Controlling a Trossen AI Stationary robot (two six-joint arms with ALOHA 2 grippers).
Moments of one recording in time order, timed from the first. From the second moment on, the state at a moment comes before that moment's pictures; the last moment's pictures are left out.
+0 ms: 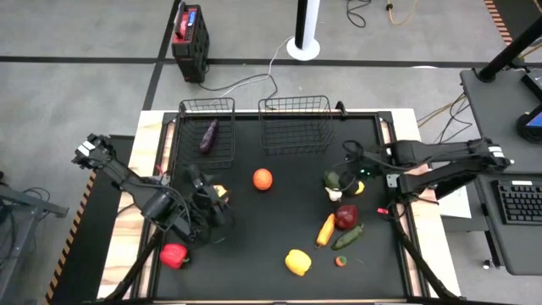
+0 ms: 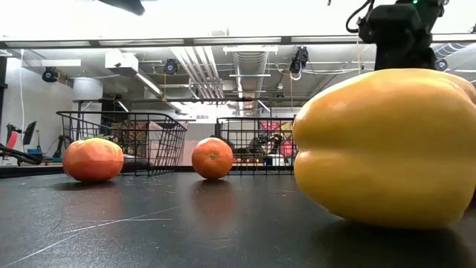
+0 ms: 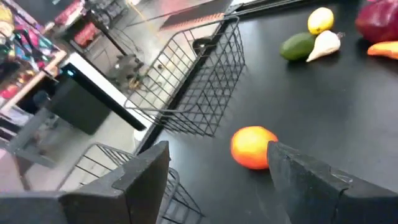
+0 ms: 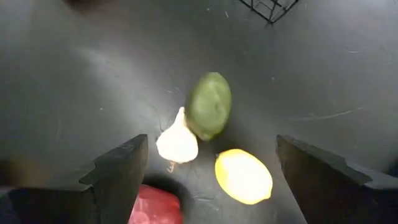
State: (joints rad) left arm -0.63 1.34 1.17 -1.06 -1.12 -0.70; right arm 0.01 1.06 0.95 -1.08 0.22 0.78
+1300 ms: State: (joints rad) left arm -0.83 1.34 1.11 -0.74 -1.15 -0.63; right arm -0.06 1.60 1.01 -0.97 0.21 0.67
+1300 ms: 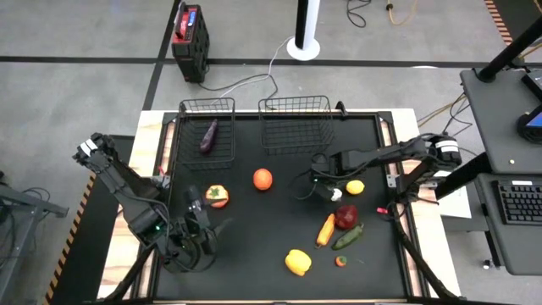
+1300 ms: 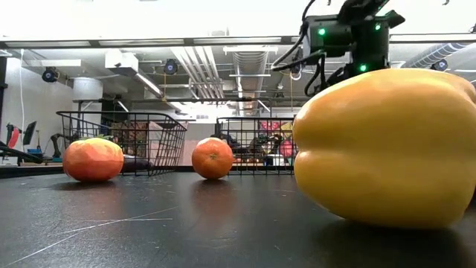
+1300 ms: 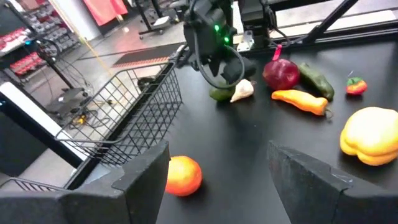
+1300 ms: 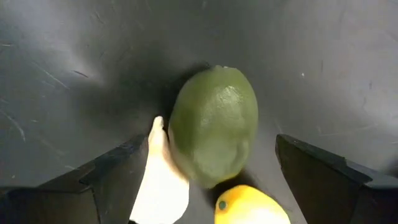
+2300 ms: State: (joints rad) left arm -0.83 1.34 1.11 -0.75 -1.20 -0.64; right arm -0.09 1.67 1.00 -0.89 0.20 0.63
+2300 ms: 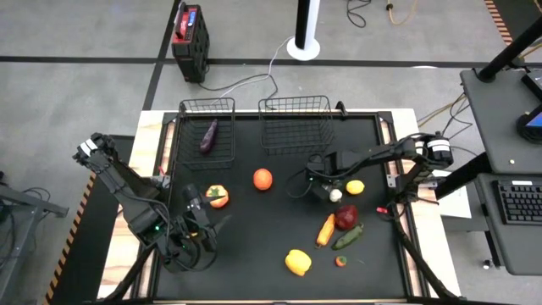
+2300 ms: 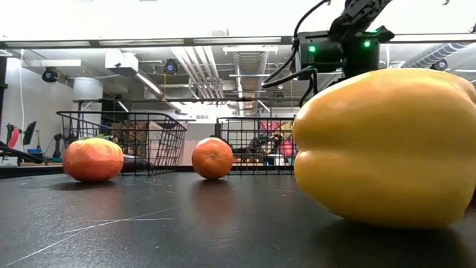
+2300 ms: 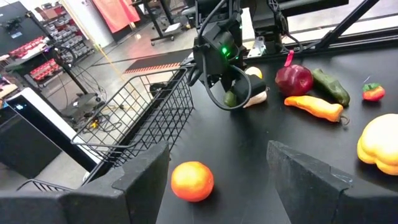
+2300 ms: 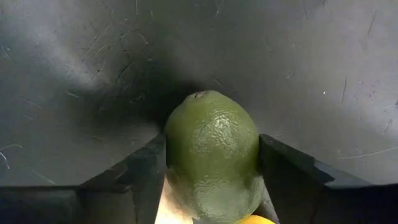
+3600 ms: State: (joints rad) left arm -0.81 1.28 1.14 -0.76 -1.27 -0.73; right arm -0.41 1.82 1.72 -1.00 0.14 0.00
